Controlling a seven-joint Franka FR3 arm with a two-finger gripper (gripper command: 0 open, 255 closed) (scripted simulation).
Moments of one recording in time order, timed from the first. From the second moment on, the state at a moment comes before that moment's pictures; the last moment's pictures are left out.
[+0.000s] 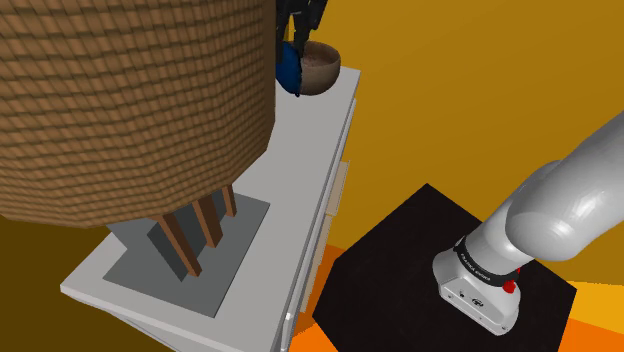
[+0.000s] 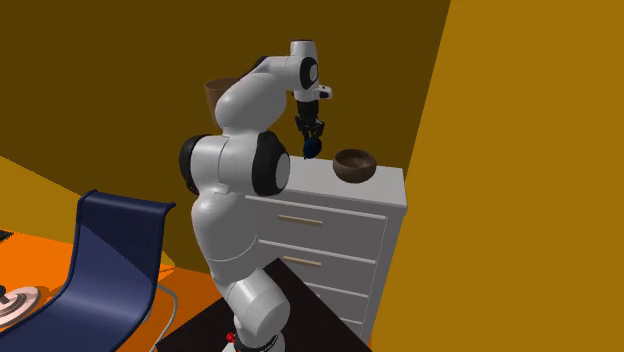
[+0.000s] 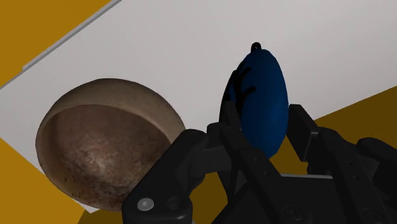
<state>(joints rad) 0.02 -0.07 0.52 -1.60 -0.03 1.57 0.53</state>
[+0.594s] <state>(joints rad) 0.03 -0.01 0.53 -1.42 -0.06 1.43 0.54</state>
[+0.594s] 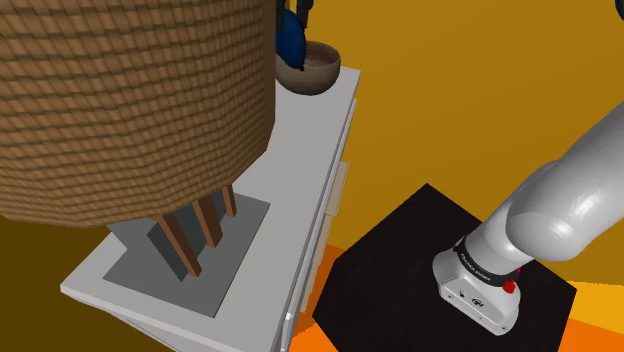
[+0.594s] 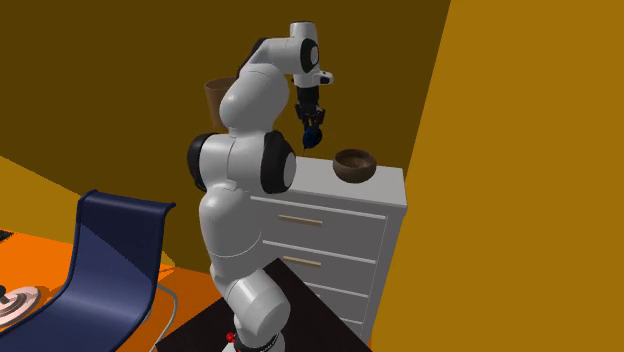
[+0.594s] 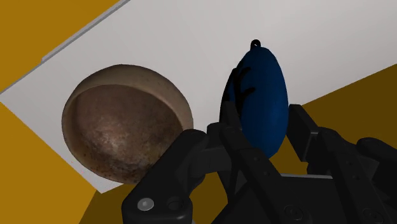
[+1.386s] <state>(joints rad) -0.03 0.15 0.47 -1.17 -0.13 1.35 0.40</state>
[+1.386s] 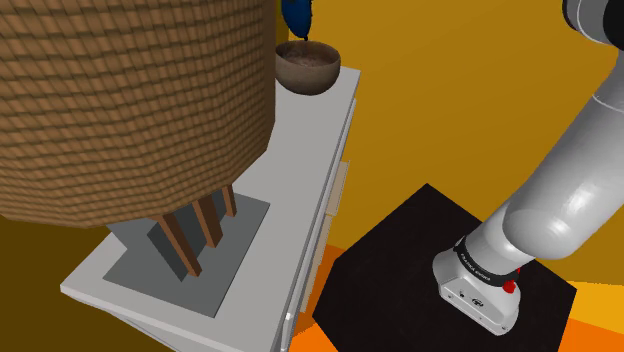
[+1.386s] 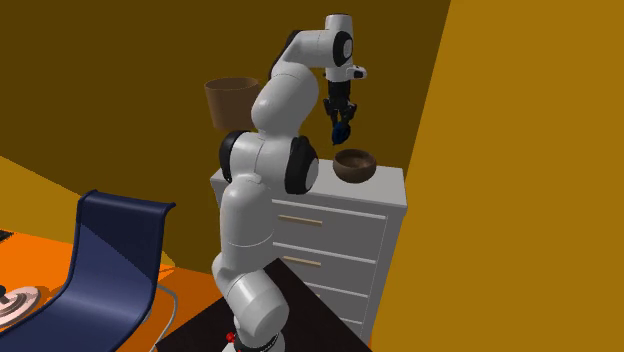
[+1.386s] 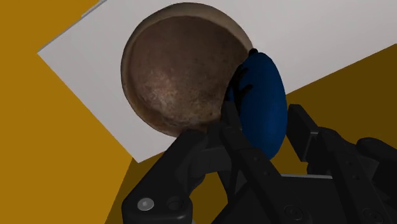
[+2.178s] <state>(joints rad) -0.09 0.24 0.43 -1.14 -0.16 1.40 0.30</state>
